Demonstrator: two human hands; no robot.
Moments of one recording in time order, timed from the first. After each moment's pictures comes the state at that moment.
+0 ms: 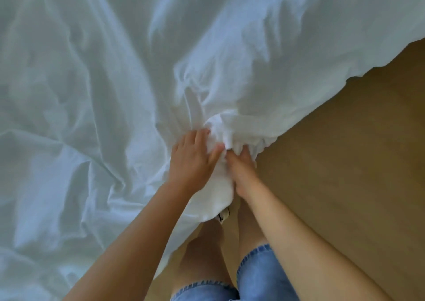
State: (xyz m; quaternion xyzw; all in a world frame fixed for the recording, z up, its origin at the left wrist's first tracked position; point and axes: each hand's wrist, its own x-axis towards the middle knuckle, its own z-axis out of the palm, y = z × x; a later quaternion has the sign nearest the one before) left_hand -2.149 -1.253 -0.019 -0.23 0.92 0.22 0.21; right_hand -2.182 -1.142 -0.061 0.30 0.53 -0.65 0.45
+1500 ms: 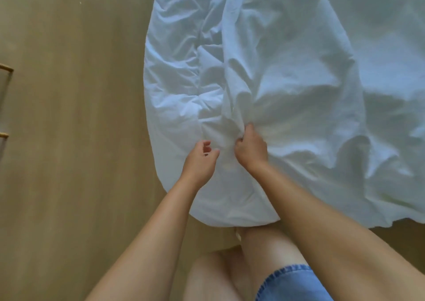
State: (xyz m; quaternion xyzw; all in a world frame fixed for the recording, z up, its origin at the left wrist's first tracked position) left_hand -1.423 -1.539 -0.040 -0.66 0.51 0.55 -0.04; right_hand -1.551 -1.524 -0.059 -0.39 0.83 -0.10 0.38
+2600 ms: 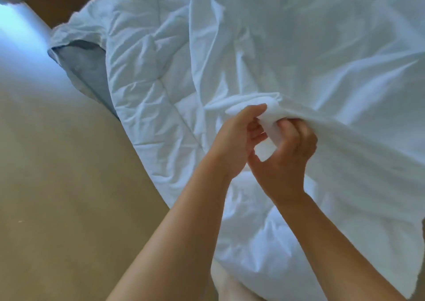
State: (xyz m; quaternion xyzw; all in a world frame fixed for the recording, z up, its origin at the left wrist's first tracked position) left_hand -1.536 -1.878 0.056 -0.21 0.43 0.87 0.12; right_hand -1.528 -1.776 -0.005 -0.15 0.90 -0.31 -0.29
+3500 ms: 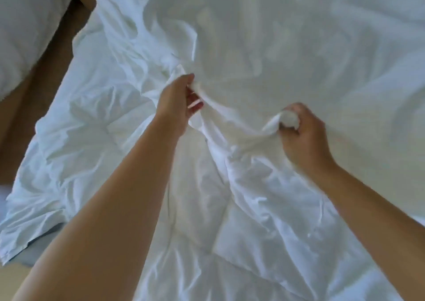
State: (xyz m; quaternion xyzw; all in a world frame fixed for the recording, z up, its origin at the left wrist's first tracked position) left_hand -1.951 -2.069 0.031 -0.22 0.61 0.74 0.18; right_hand -1.824 -1.876 0.001 0.14 0.87 -0.45 -0.14
